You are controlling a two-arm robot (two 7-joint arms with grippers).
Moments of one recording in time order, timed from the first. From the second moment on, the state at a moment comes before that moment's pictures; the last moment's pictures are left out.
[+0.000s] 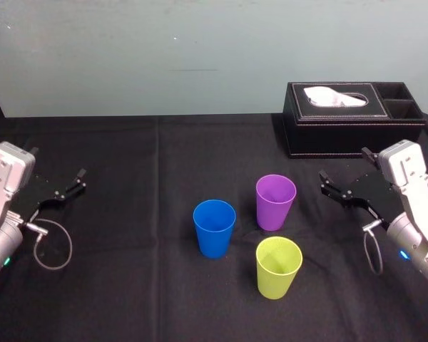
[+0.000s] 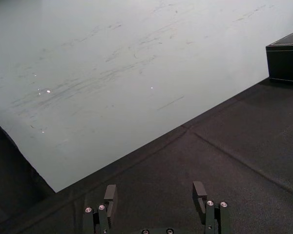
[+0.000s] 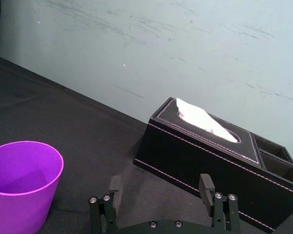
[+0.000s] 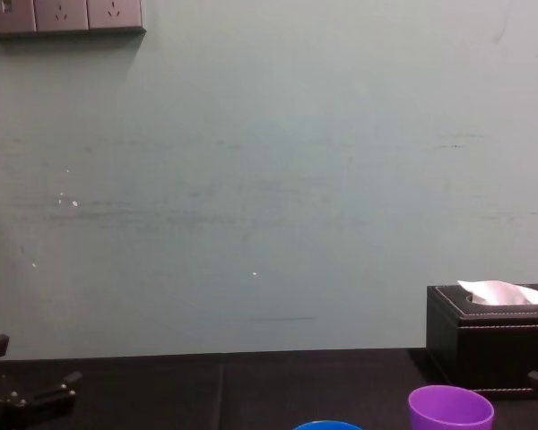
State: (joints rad) left arm -0.20 0.60 0.45 -1.41 -0.25 -0.12 0.03; right arm 0.20 0.60 -0.45 -1.41 0.25 -0.12 -0.03
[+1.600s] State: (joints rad) left arm -0.20 0.60 0.45 -1.41 -0.25 -0.12 0.03; right arm 0.20 0.60 -0.45 -1.41 0.25 -0.12 -0.03
